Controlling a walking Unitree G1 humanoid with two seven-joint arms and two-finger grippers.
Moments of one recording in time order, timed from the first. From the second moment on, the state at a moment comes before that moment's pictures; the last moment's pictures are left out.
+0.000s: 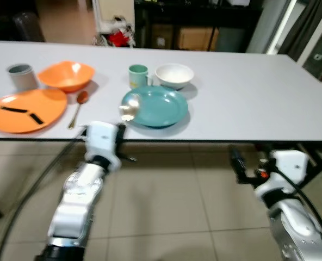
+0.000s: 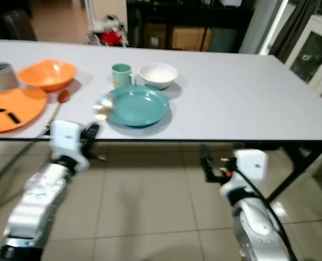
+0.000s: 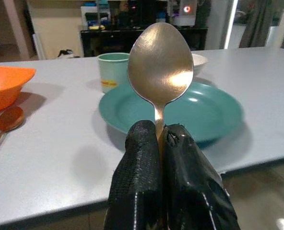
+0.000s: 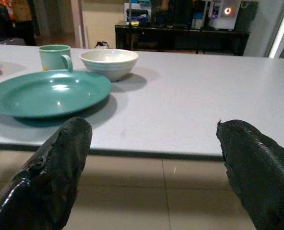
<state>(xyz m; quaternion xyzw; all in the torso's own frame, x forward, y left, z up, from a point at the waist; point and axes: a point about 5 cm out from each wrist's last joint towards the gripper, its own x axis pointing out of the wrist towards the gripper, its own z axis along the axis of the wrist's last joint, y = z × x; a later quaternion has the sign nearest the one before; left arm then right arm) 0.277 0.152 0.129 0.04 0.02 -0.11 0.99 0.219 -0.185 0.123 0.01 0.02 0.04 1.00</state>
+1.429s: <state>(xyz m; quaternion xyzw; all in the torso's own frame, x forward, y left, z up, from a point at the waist) 0.322 0.126 0.121 0.02 0.12 -0.12 0.99 0.219 -0.190 0.137 -0.02 0.05 0.17 0.98</state>
